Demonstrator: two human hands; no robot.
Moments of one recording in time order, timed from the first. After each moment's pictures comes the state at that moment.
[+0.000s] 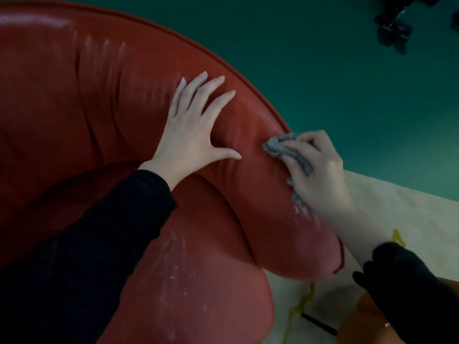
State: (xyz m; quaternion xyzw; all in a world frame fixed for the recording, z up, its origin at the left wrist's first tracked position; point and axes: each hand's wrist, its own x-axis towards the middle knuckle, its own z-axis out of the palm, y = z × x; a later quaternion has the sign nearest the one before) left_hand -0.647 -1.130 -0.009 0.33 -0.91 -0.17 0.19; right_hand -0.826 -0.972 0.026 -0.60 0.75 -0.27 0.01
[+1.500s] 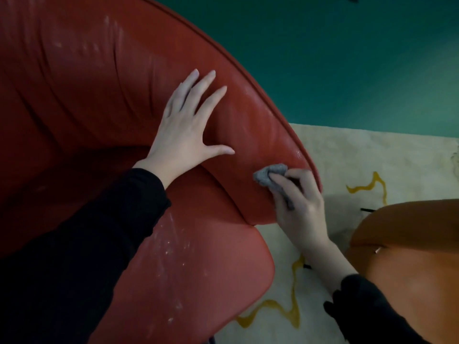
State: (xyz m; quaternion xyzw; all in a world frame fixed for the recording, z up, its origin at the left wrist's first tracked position) left_hand -0.654 -1.056 -0.031 0.23 -0.94 -0.19 0.17; right_hand -0.756 -0.822 -0.021 -0.52 0.81 -0.26 -0.09
